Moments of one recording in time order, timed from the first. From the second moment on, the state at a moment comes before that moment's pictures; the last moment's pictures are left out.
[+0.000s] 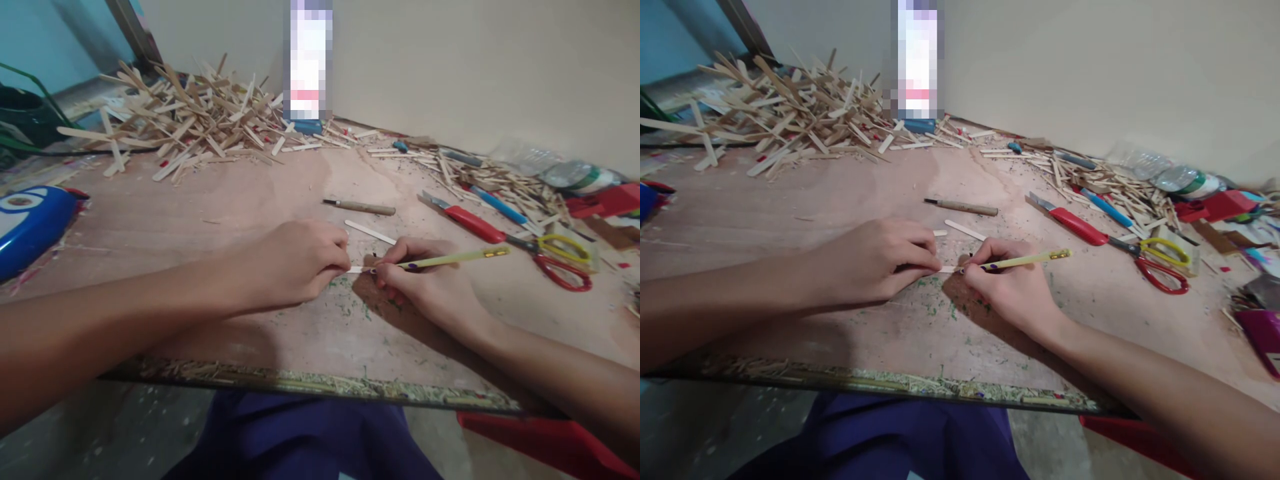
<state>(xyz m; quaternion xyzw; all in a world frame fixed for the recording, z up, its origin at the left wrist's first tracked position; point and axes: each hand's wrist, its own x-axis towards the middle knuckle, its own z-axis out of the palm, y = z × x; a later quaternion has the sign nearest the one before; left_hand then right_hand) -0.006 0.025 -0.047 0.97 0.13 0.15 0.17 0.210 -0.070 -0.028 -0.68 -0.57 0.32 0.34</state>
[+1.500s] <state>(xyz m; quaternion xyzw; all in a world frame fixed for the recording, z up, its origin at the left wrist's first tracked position) -0.006 0.025 -0.049 0.96 0.13 0.15 0.17 0.208 -0.070 -0.028 -0.69 -0.55 0.33 0.34</state>
